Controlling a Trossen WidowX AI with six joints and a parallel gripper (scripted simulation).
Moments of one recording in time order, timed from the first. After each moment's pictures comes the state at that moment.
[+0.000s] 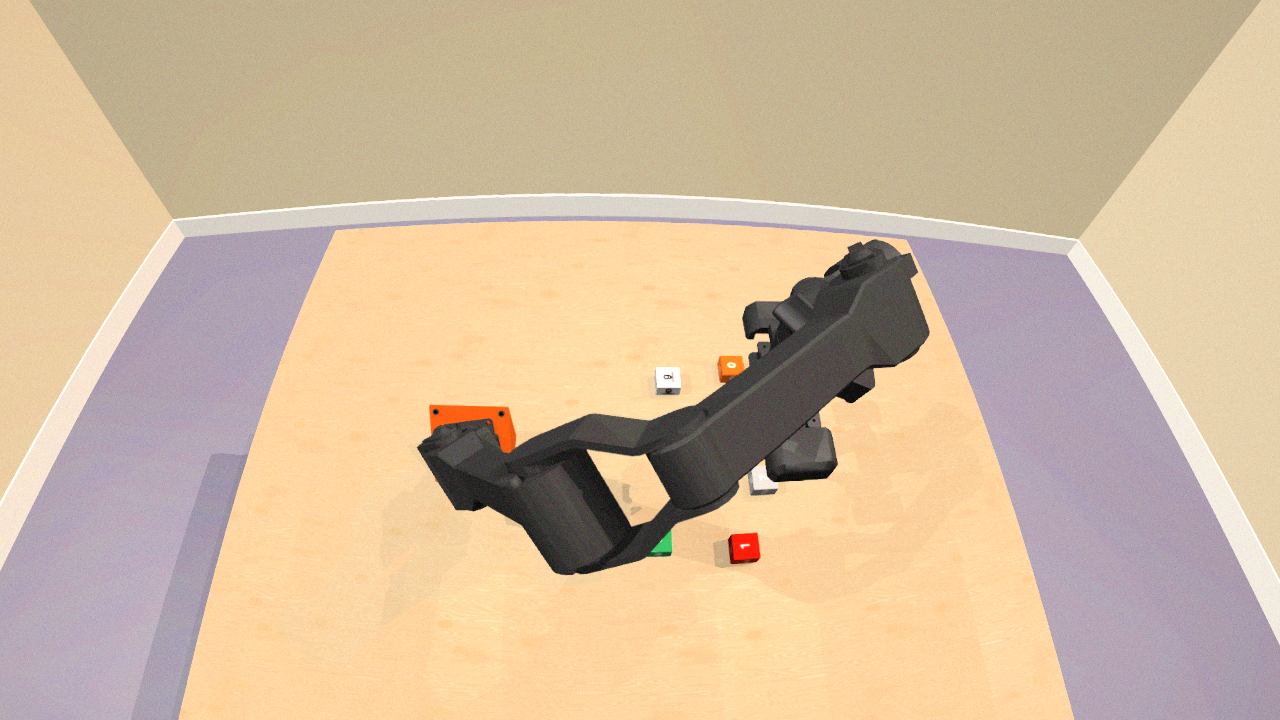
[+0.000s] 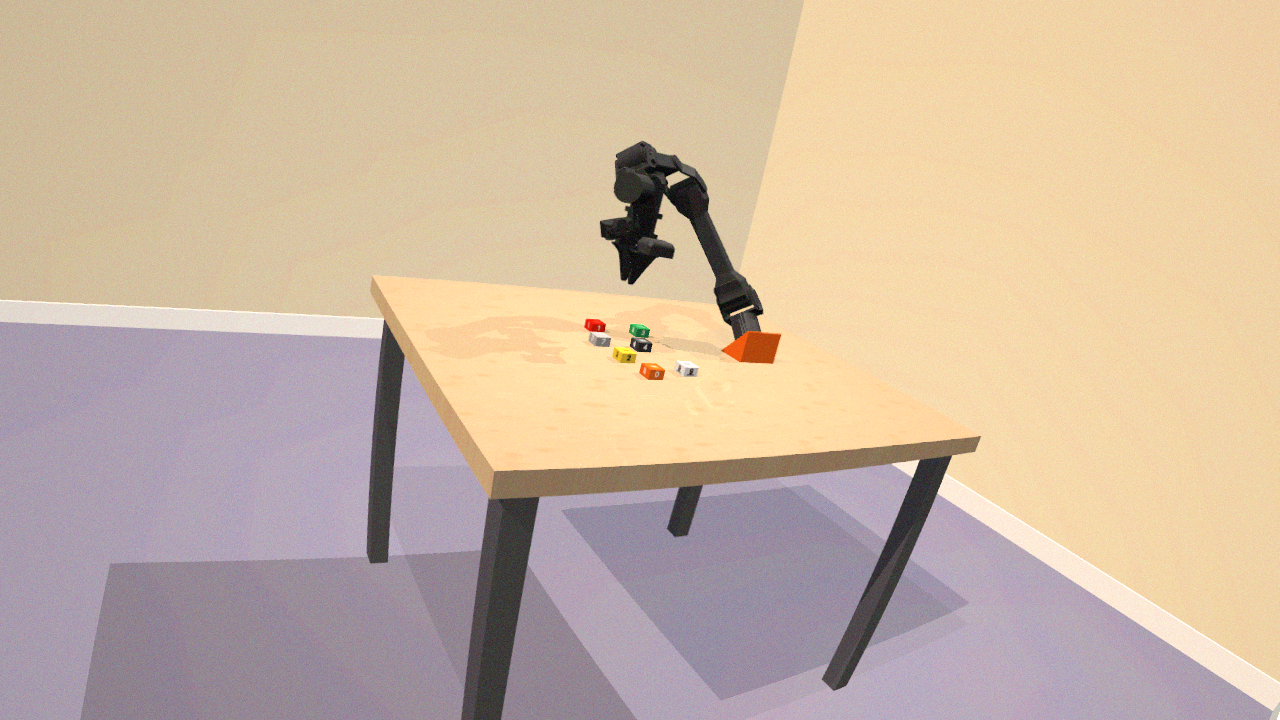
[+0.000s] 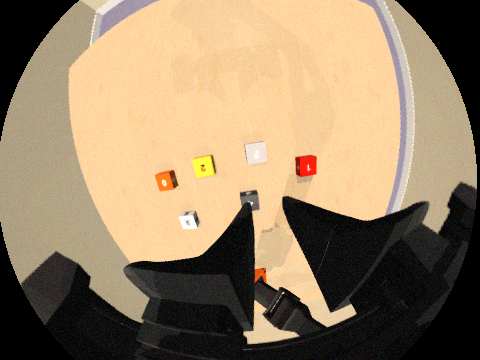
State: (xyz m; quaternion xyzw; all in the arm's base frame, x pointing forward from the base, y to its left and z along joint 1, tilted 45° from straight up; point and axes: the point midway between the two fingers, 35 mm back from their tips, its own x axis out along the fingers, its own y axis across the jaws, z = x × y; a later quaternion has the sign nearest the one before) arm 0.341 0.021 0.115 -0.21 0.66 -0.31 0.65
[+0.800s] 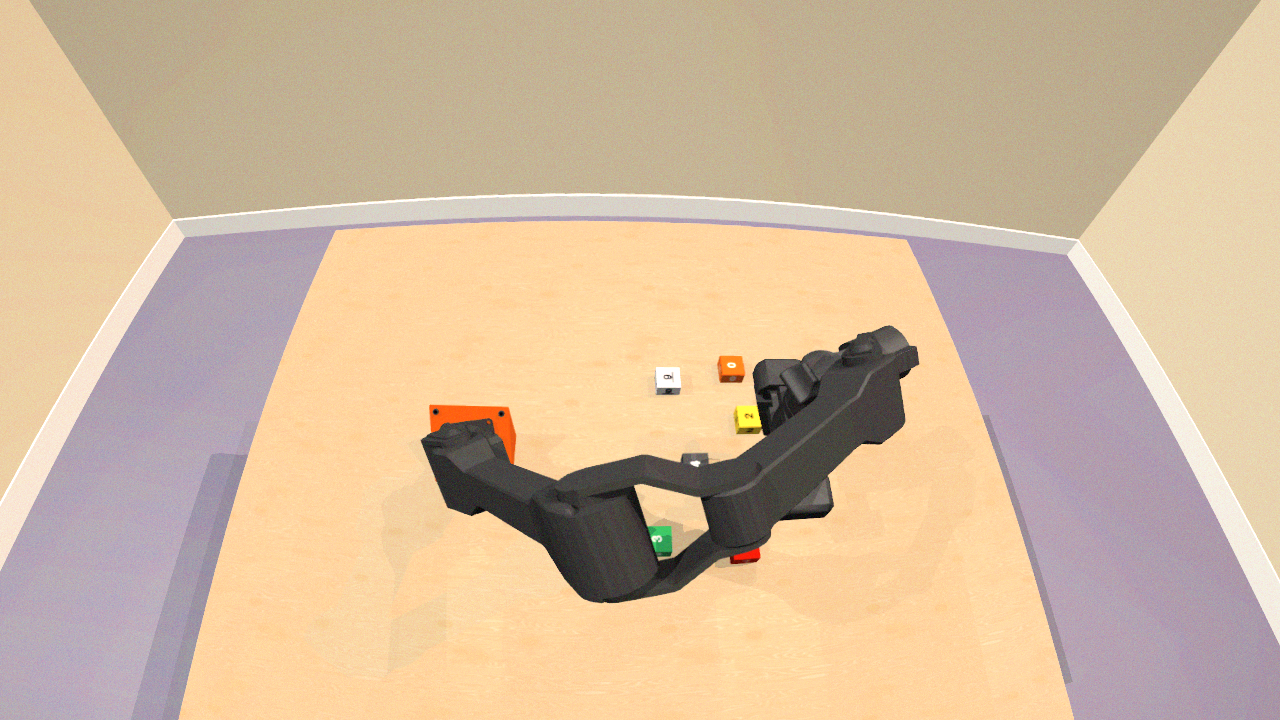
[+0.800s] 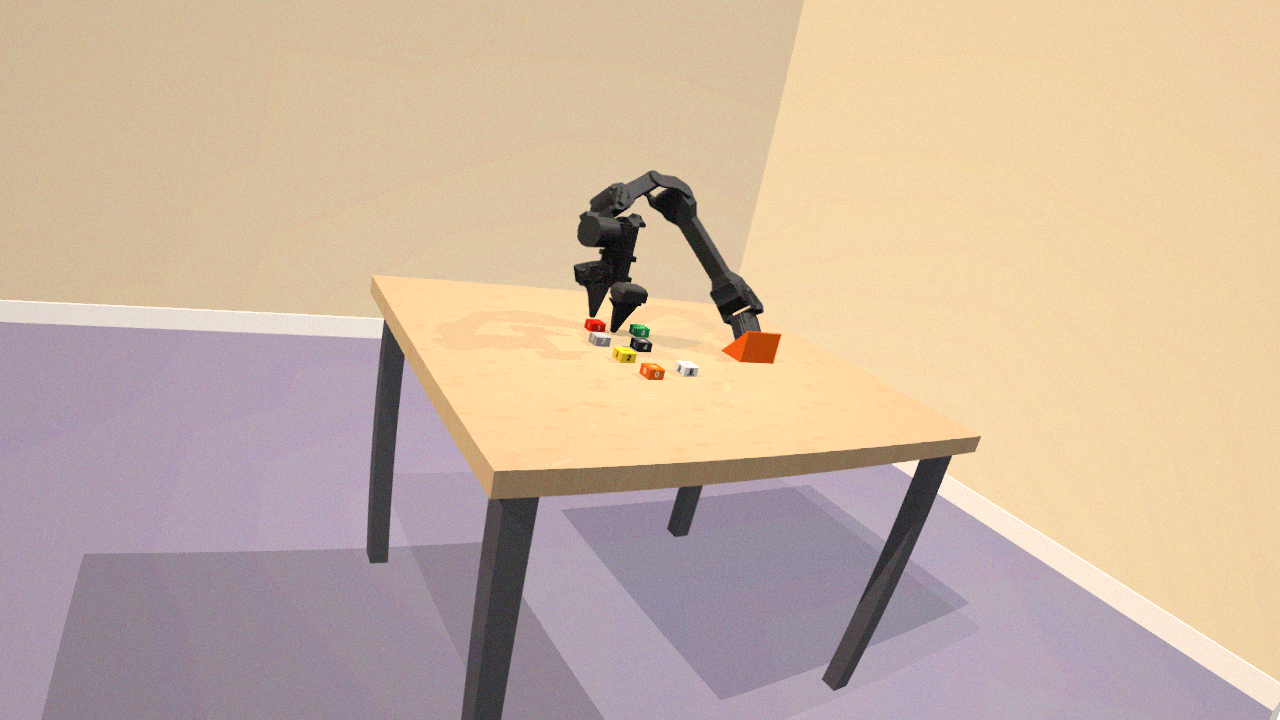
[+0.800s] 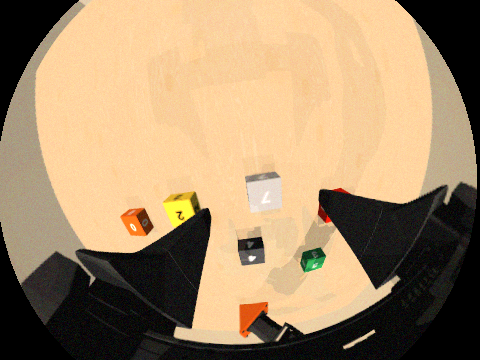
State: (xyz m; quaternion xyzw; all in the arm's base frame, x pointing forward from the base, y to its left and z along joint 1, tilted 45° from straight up) arm 0.361 -0.052 0.056 -0.21 0.67 -0.32 0.64
